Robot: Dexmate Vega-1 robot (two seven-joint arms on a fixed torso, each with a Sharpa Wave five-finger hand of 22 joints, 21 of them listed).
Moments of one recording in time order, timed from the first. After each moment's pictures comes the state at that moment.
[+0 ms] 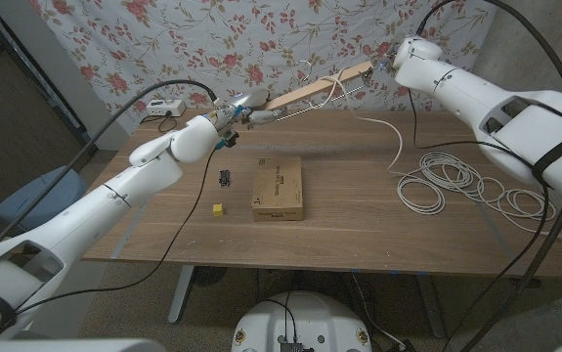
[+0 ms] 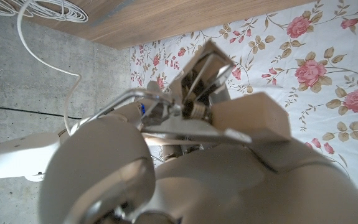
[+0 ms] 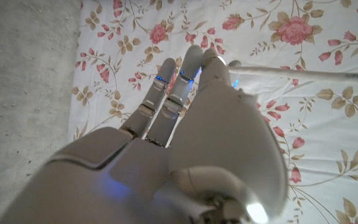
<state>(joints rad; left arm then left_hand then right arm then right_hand) 0.63 0.78 0.54 -1.78 0.27 -0.09 -0.02 0.75 0.12 0.71 0.15 0.49 0.61 -0.03 0.86 0.58 0.73 -0.09 1.55 1.23 1.18 -0.17 1.35 1.23 0.69 -0.06 1.56 0.38 0.13 -0.43 -0.96 -0.92 -0.31 -0.64 0.12 1.43 0.14 -0.18 -0.07 0.46 1.13 -0.08 0.31 0.25 0.97 -0.18 0.47 0.45 1.04 -0.17 0.61 1.19 0.48 -0.05 0.93 0.20</state>
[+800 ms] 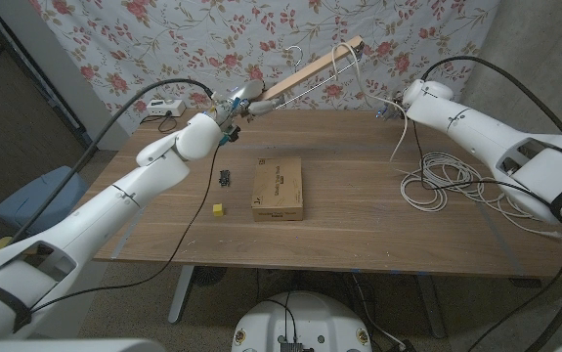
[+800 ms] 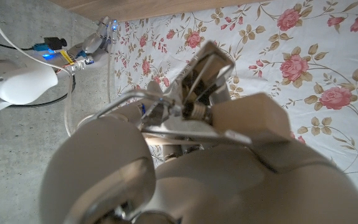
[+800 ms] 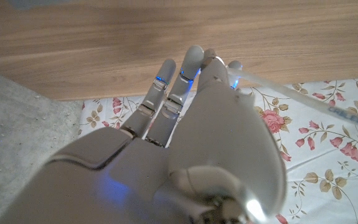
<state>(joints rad) 0.61 0.71 0.55 -1.76 0.26 0.00 0.05 0.75 0.13 0.71 0.14 0.49 0.60 -0.03 0.88 0.58 0.73 -0.09 1.55 1.23 1.18 -0.18 1.37 1.23 0.69 -0.06 1.56 0.38 -0.09 -0.57 -0.89 -1.10 -0.15 -0.62 0.16 1.44 0.14 -0.20 -0.07 0.47 1.13 -0.08 0.30 0.26 0.97 -0.18 0.46 0.45 1.04 -0.17 0.59 1.19 0.48 -0.05 0.93 0.20</state>
